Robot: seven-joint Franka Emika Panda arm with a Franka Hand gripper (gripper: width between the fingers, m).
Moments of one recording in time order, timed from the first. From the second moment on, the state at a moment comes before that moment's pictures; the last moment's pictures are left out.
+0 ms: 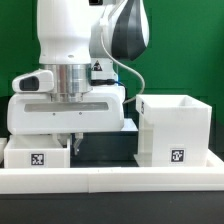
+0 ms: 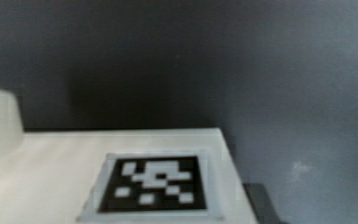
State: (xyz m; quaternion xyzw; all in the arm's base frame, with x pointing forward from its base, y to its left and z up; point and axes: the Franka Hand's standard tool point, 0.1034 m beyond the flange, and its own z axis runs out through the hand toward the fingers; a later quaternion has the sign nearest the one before) arm 0.539 -0.087 0.006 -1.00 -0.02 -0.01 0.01
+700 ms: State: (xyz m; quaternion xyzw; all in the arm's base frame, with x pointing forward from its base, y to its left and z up) arm 0.546 -0.077 0.023 -1.00 -0.09 -0.02 0.00
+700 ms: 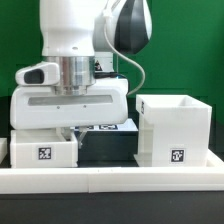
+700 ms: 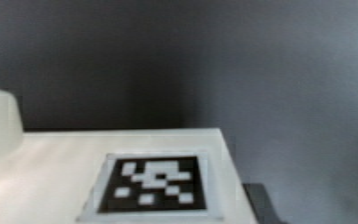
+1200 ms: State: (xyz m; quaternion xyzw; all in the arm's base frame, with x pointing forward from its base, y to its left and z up) arm 0.541 -0.081 0.022 -0.98 -0.20 0.00 0.01
